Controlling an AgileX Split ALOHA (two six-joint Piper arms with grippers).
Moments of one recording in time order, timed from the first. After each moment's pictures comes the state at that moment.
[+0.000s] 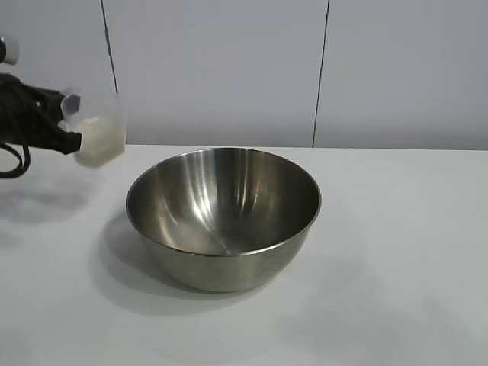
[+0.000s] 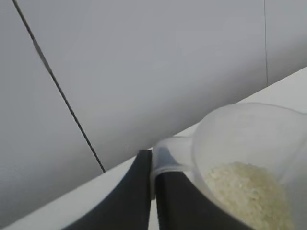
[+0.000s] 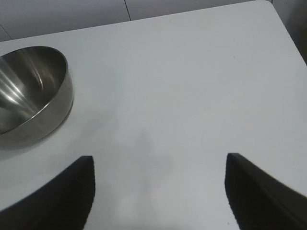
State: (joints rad) left arm -0.13 1.82 -0.73 0.39 -0.89 0.20; right arm -0.16 -0.02 -0.47 0.14 1.08 -0.04
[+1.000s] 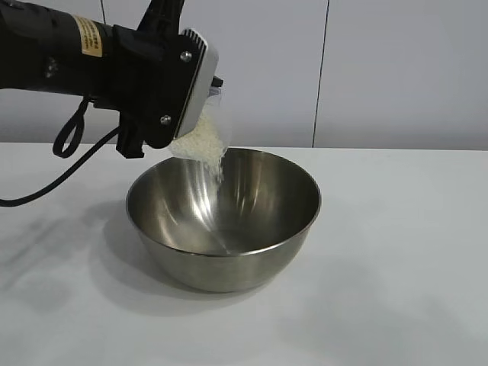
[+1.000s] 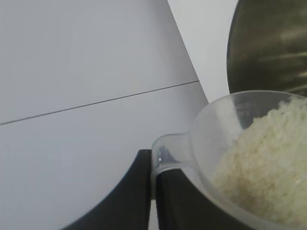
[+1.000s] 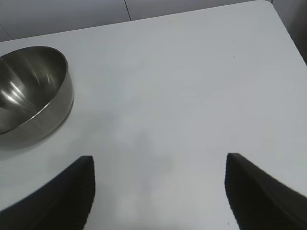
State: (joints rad) left arm -0.56 1.72 -0.90 0.39 -0.46 1.54; right arm -0.16 -0.02 -0.47 0.14 1.08 -0.04
